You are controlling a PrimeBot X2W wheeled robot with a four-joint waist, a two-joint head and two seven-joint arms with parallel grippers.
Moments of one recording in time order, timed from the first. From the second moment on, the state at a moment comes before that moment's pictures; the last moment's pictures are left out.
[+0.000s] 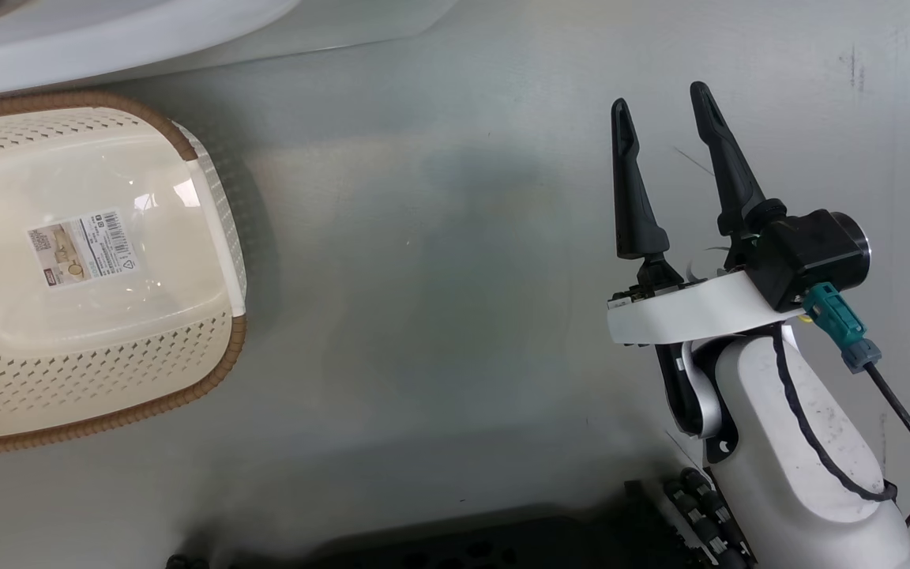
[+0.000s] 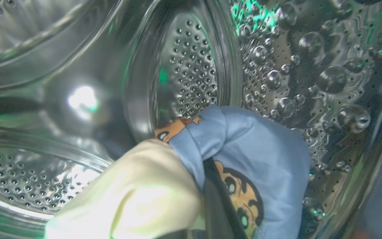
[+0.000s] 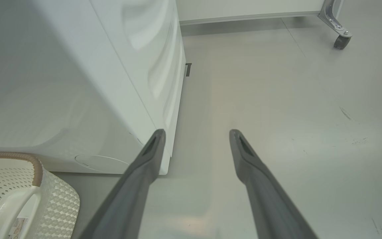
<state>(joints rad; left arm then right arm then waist) -1.30 0.56 -0.42 0.39 -0.36 -0.13 -0.26 -0.43 -0.06 0.43 0.05 0.26 -0.12 -0.25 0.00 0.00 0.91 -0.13</state>
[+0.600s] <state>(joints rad) -1.29 0.49 -0.36 0.66 -0.52 -0.13 -0.23 -0.44 -0.06 0.41 0.07 0.26 -0.13 -0.25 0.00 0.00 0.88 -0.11</state>
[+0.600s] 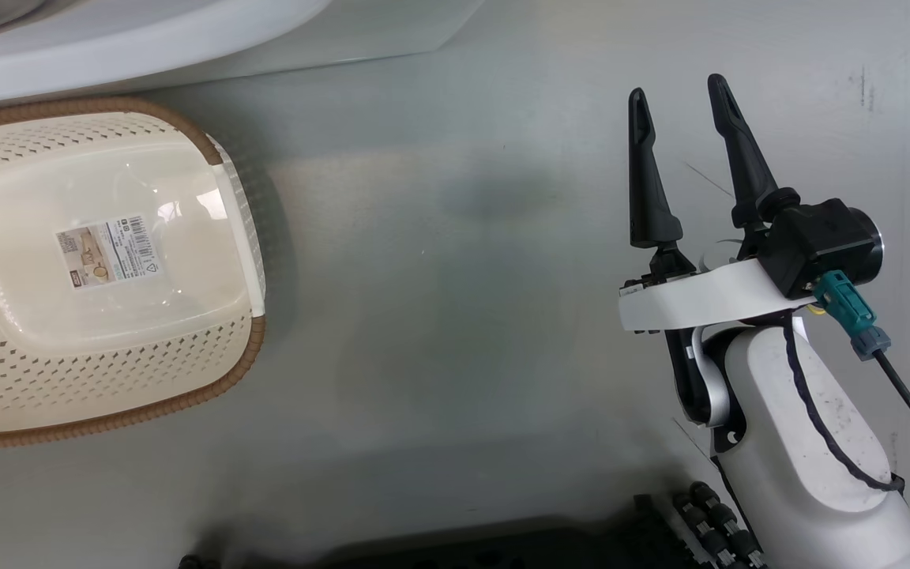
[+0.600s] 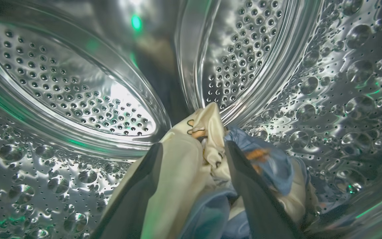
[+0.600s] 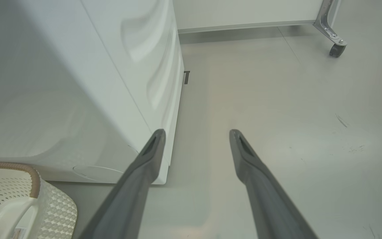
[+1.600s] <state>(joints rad) -1.09 0.35 -0.42 0.81 -0.60 -0.13 -0.25 -0.41 -0.06 0.35 0.16 0.23 -0.11 -0.25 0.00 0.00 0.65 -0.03</state>
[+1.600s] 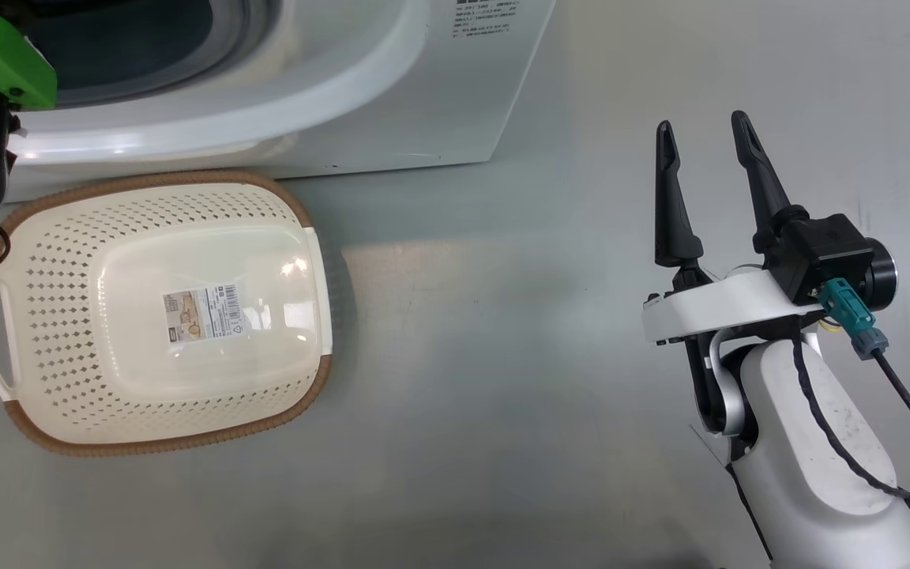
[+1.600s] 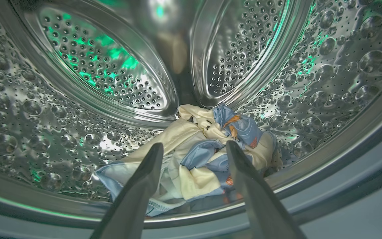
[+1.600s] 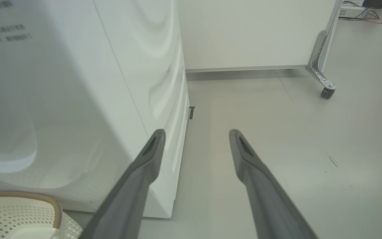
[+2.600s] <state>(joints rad) -0.73 0.32 -0.24 0.56 -0.56 -0.10 -0.25 -0.27 -0.06 0.29 0.19 0.24 -0.06 -0.25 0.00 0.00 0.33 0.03</state>
